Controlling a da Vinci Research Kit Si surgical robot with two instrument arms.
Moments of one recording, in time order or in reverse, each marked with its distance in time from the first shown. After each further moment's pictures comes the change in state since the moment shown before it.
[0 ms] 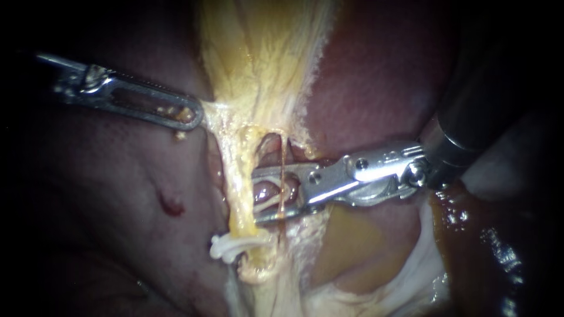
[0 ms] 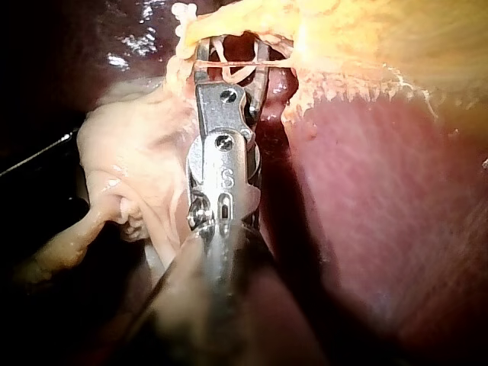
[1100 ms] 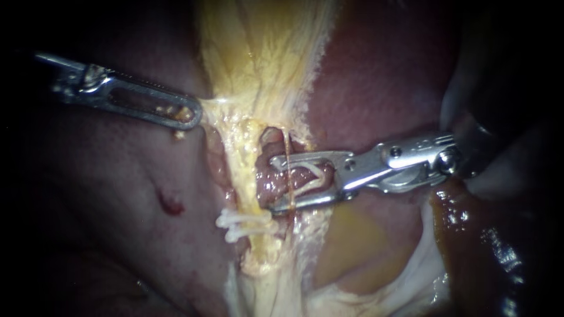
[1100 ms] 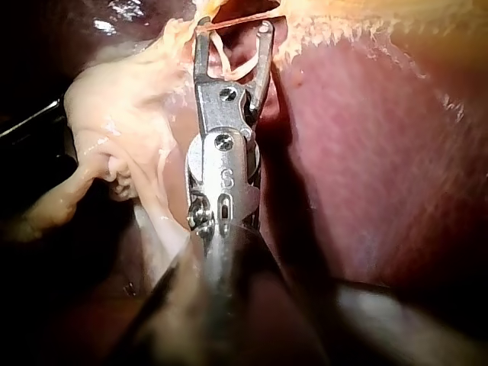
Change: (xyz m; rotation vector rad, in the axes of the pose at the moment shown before) right arm -0.002 0.002 -0.007 -0.055 -0.010 0.010; left arm 0.000 0.000 0.000 0.000 0.000 0.000
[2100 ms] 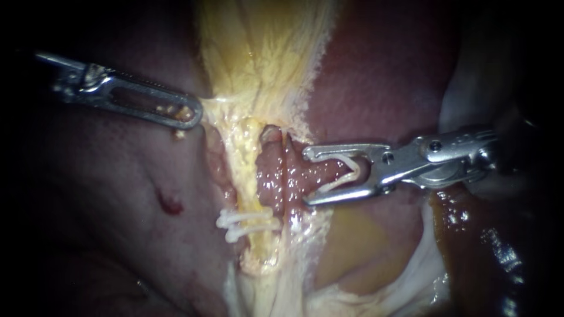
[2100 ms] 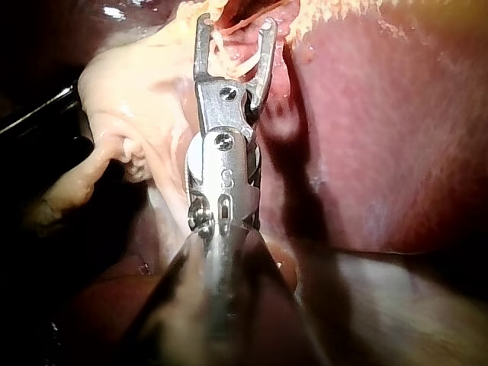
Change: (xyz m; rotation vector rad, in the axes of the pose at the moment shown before) right arm 0.002 -0.002 -0.002 -0.018 -0.002 0.014; left arm 0.000 0.000 0.000 0.000 0.000 -0.006
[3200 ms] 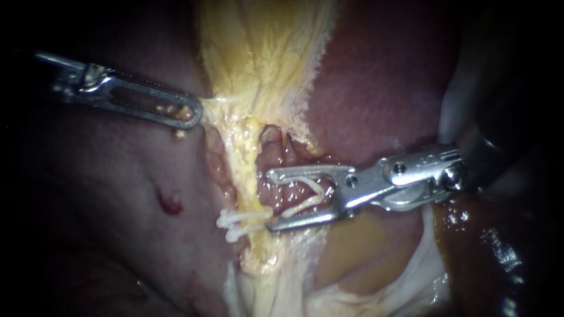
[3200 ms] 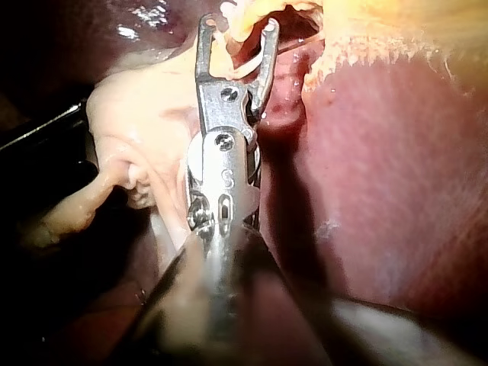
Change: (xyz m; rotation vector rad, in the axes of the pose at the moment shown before) right arm -0.002 0.000 0.005 0.035 0.001 -0.018; left arm 0.000 0.000 0.000 -0.003 -0.002 0.000
